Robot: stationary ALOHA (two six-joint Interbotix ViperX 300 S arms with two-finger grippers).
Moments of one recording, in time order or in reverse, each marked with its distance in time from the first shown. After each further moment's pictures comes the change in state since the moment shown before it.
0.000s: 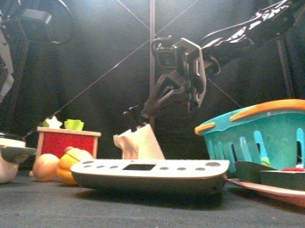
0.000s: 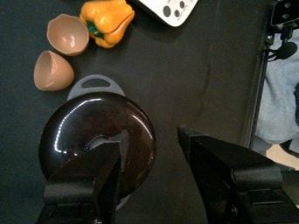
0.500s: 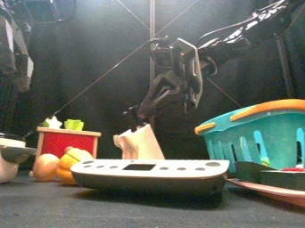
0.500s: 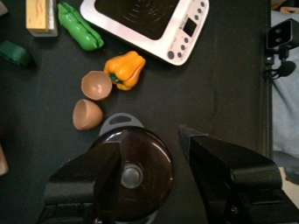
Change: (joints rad) left arm 0.002 -0.060 -0.040 0.227 0.021 -0.008; right arm 0.008 0.011 -0.017 -0.002 0.002 0.002
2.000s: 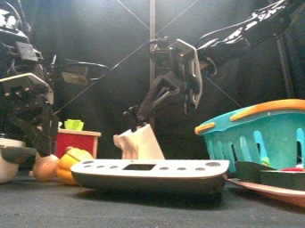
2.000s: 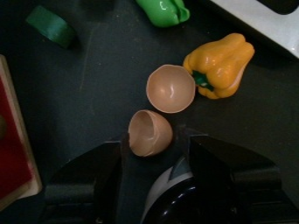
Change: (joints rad) left arm 0.299 0.426 0.018 0.115 -0.224 -0.003; right arm -0.006 0.008 -0.003 0.002 0.005 0.002
